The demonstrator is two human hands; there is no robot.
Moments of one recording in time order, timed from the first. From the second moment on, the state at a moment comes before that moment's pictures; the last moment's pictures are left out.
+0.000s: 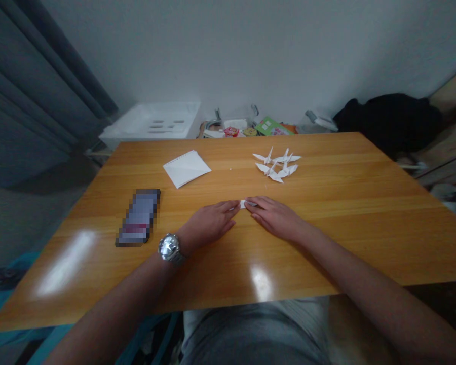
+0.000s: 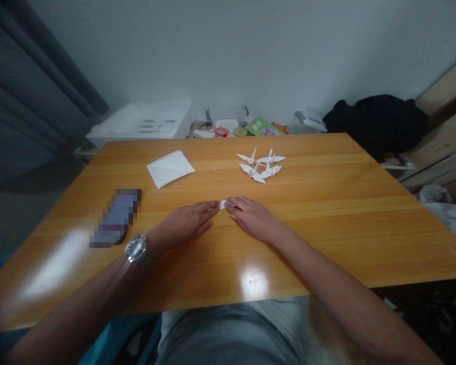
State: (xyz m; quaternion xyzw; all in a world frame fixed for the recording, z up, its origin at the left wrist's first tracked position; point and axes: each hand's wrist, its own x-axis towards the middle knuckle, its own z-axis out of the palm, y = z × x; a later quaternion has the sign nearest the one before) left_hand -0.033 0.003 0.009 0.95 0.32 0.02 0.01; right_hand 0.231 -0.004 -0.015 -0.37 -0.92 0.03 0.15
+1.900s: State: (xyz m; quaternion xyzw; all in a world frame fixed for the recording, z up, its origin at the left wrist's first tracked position) left_hand -0.019 0.001 0.008 0.93 0.35 0.09 -0.03; right_hand 0.226 -0.016 -0.002 -0.40 -0.91 0.01 0.13
